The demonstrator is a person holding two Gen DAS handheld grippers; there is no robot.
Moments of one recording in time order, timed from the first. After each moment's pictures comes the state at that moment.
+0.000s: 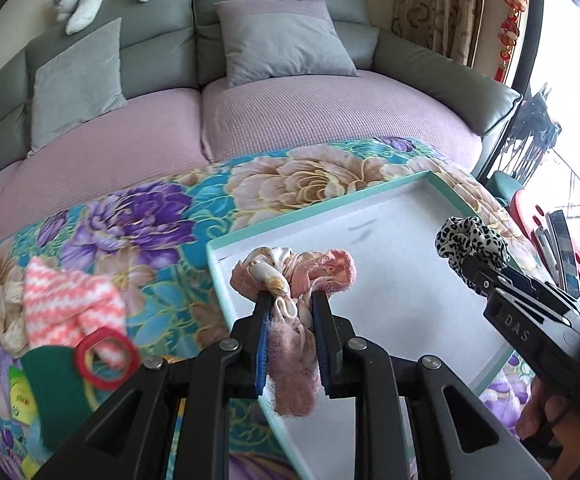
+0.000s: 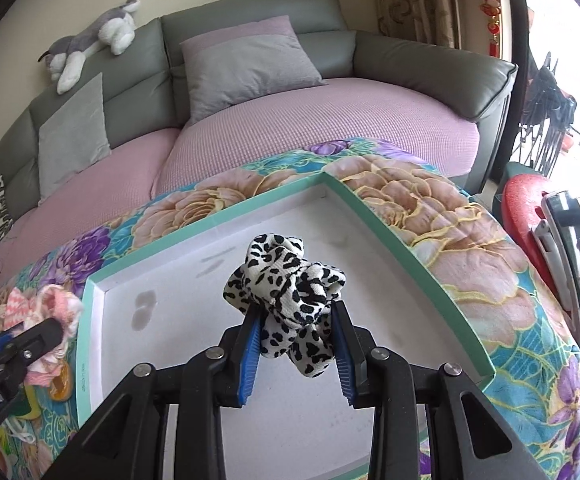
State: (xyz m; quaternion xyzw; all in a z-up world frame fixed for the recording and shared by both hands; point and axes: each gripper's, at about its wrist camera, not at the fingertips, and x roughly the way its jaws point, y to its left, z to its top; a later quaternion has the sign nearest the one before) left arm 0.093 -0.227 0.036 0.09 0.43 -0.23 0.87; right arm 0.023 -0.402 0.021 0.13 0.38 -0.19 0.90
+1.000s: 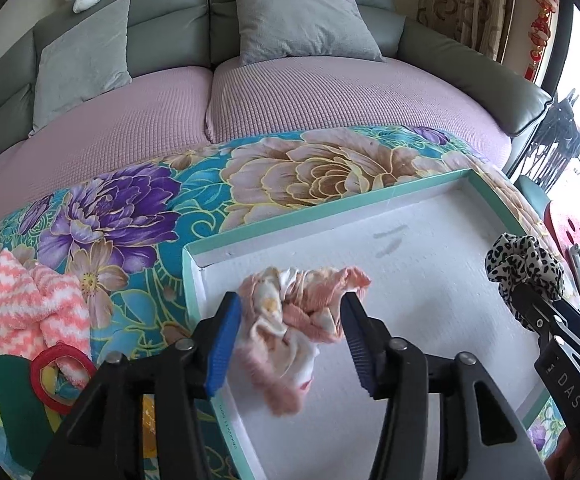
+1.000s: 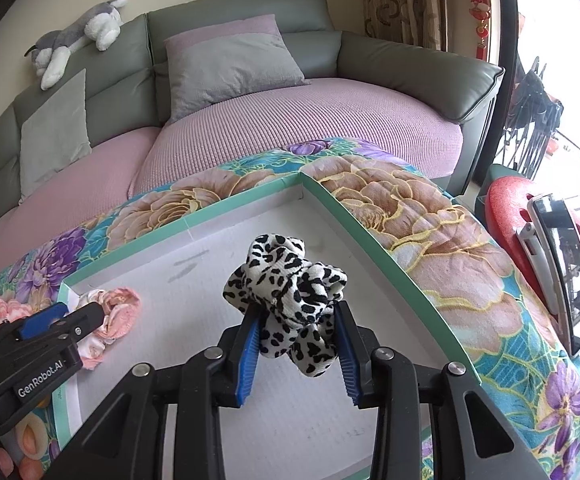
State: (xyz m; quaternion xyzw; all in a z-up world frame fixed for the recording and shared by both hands) left arm 0.125 -0.248 0.001 0.08 0.45 -0.19 0.87; right arm 0.029 -0.406 0.015 0.11 0.39 -0.22 0.89
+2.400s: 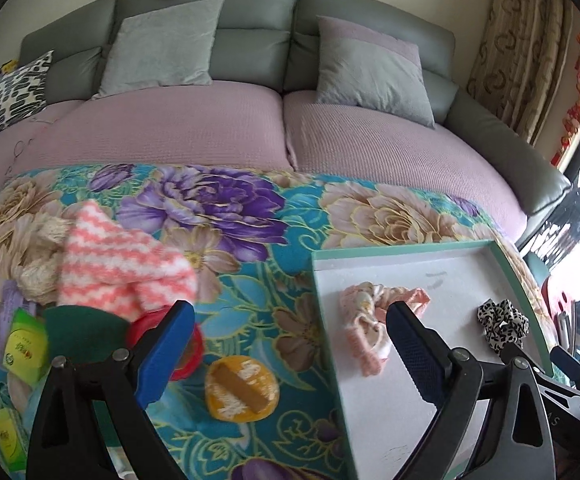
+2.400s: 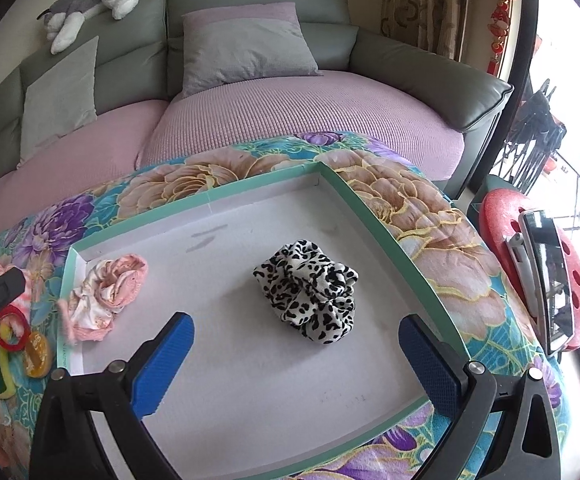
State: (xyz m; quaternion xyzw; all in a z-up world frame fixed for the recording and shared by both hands) left arm 0.109 -0.139 0.034 -0.03 0.41 -0.13 0.90; right arm 0.024 -0.369 0.028 0.07 0.43 -0.21 0.88
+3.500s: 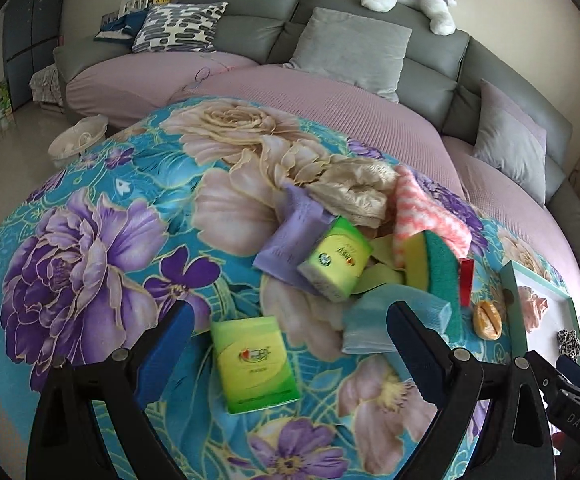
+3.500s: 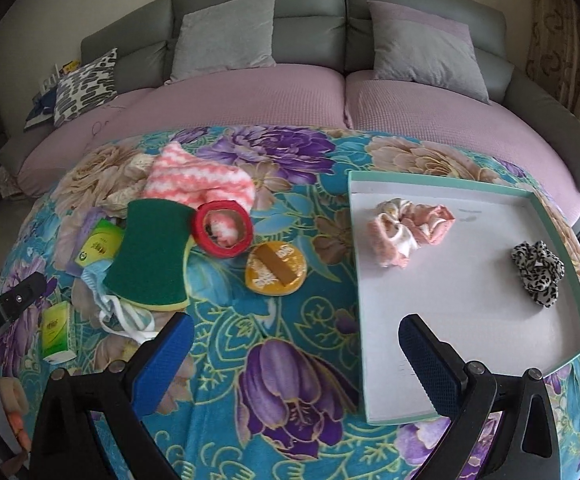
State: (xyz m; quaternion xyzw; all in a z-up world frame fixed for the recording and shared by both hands) left arm 0.014 0.108 0.014 -0.14 0.42 0.06 0.90; right arm 0.021 -0.152 0.019 -0.01 0.46 0.01 0.89
